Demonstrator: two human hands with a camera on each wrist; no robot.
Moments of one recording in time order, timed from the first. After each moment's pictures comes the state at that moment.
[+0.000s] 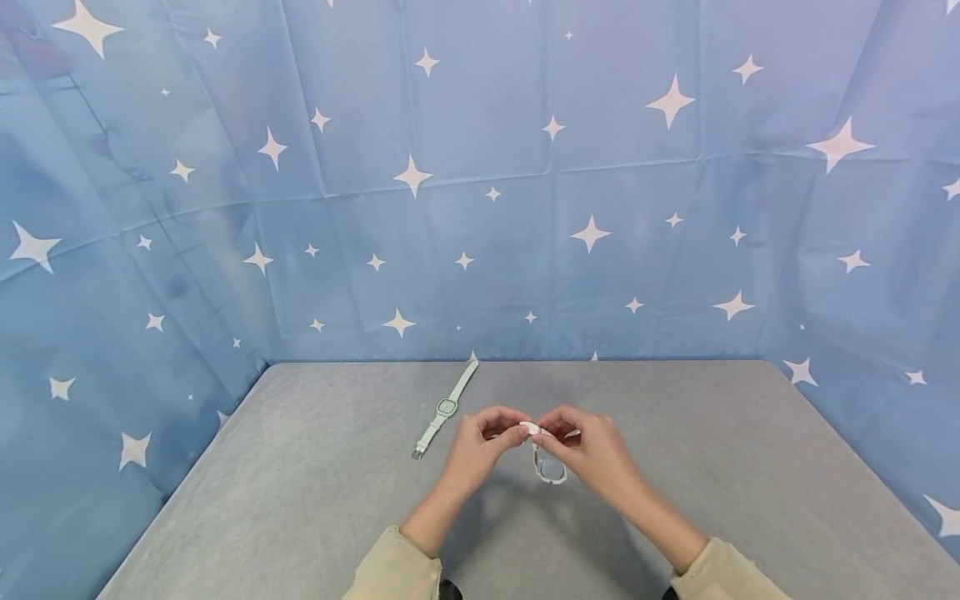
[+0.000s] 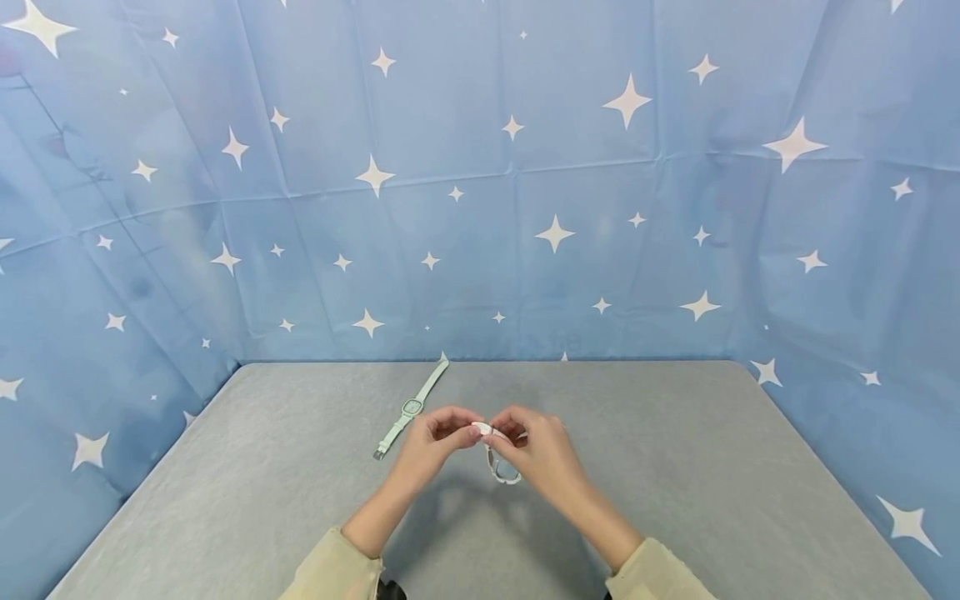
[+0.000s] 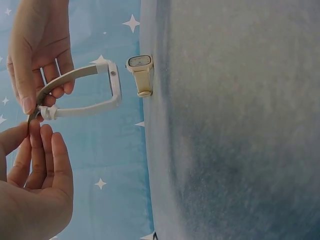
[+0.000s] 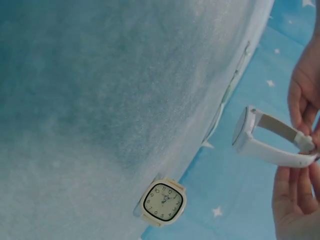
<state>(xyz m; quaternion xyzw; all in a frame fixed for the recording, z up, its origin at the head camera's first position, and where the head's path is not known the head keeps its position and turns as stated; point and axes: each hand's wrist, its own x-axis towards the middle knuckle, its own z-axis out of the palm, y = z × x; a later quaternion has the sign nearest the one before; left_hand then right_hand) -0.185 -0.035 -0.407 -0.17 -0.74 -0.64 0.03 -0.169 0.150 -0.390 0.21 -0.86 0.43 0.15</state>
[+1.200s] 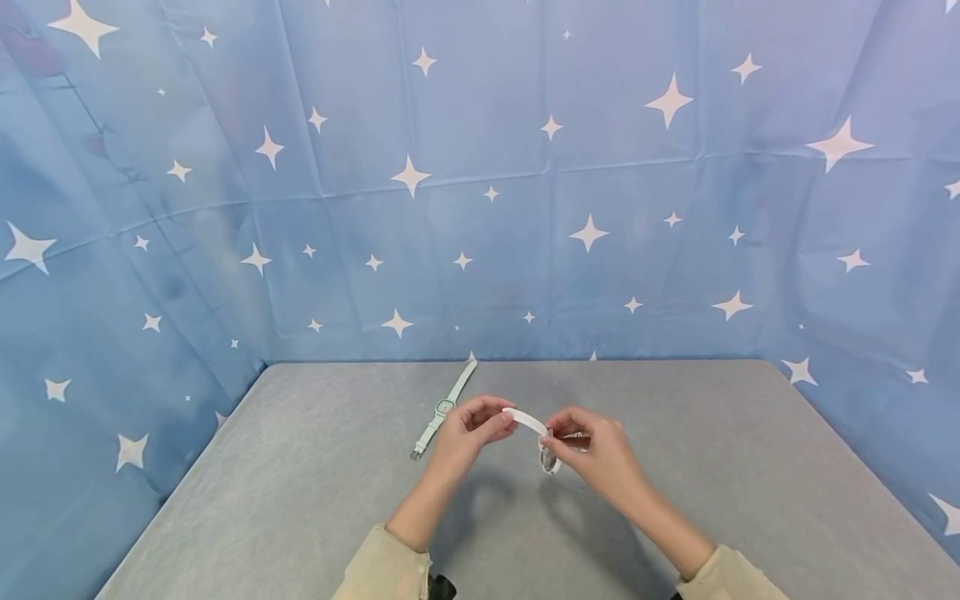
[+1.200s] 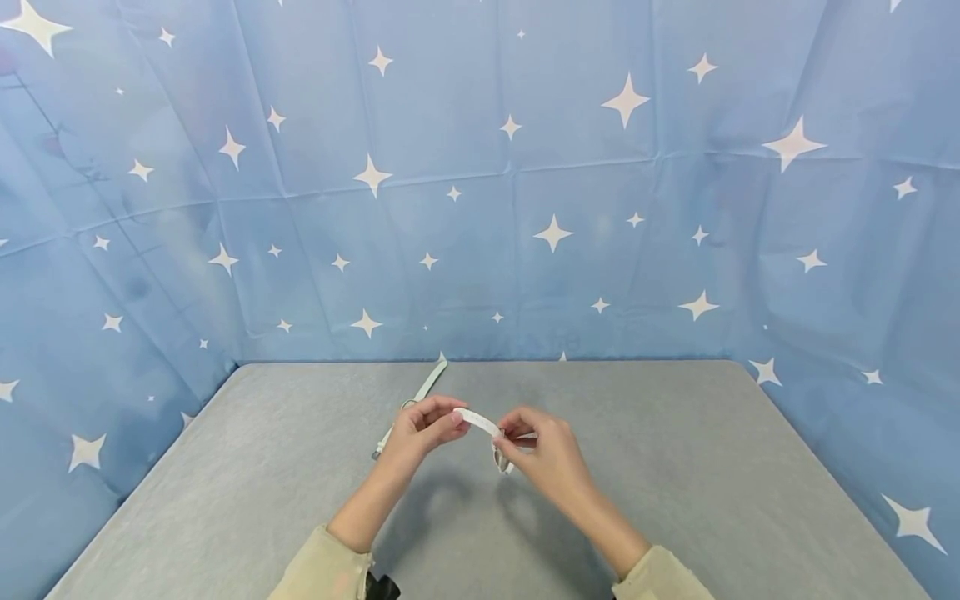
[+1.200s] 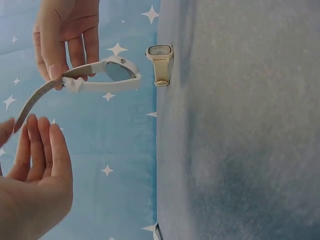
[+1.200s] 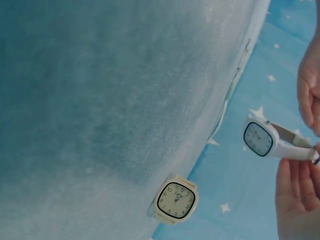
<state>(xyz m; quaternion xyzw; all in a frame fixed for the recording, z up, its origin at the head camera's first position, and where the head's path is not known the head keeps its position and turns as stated) -0.189 -0.047 -0.397 -0.14 -0.68 -0.72 -0.02 -0.168 0.159 -0.395 0.20 -0.83 0.50 0.14</state>
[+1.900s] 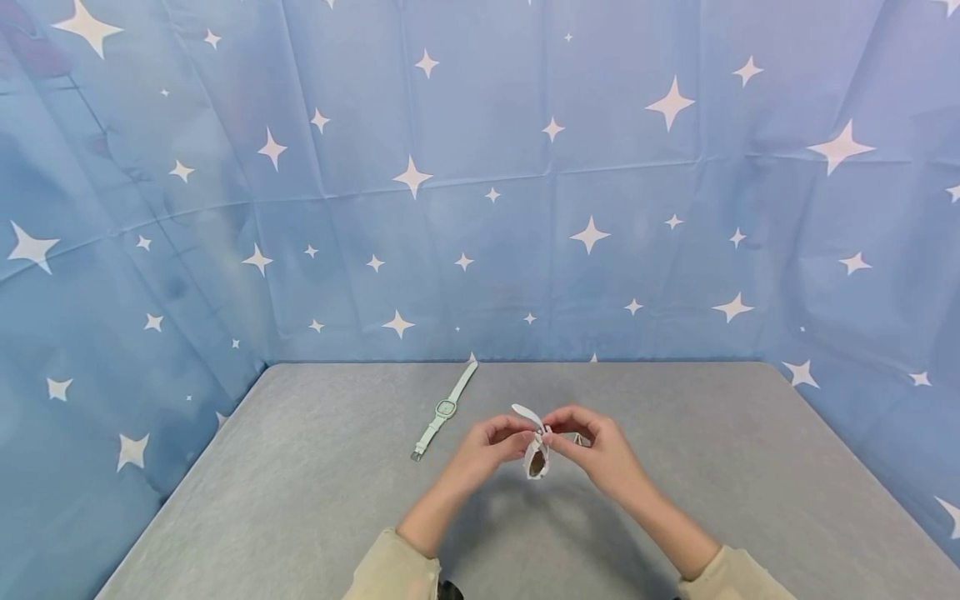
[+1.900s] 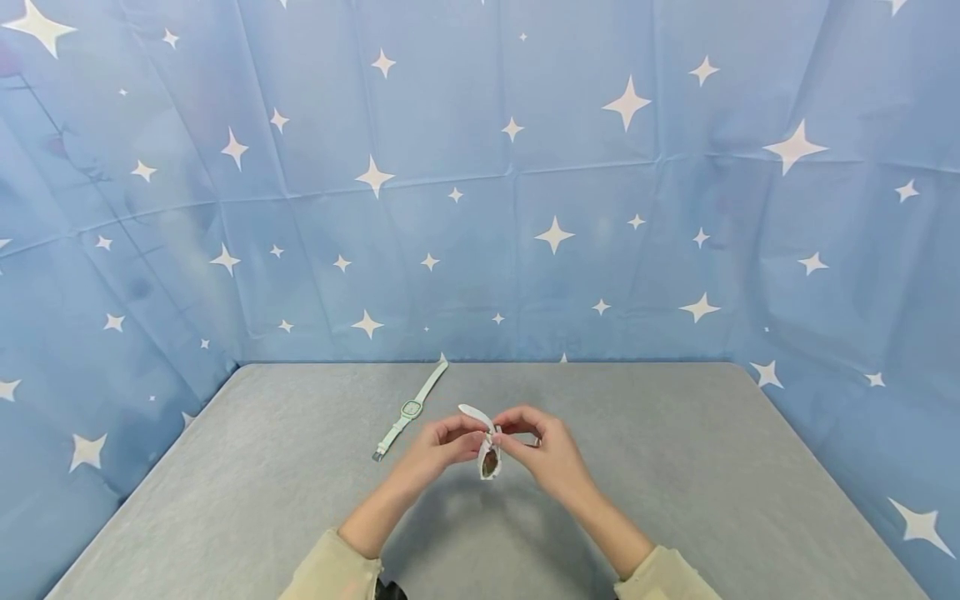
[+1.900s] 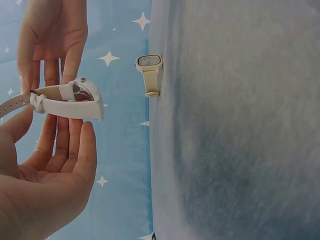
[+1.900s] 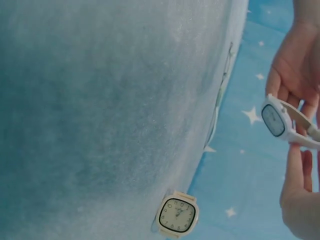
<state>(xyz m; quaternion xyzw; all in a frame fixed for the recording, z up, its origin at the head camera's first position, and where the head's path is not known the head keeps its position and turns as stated) -0.188 -0.036 -0.411 -0.19 -0.71 -0.67 -0.10 -0.172 0.164 -0.396 0.19 -0.80 0.56 0.07</state>
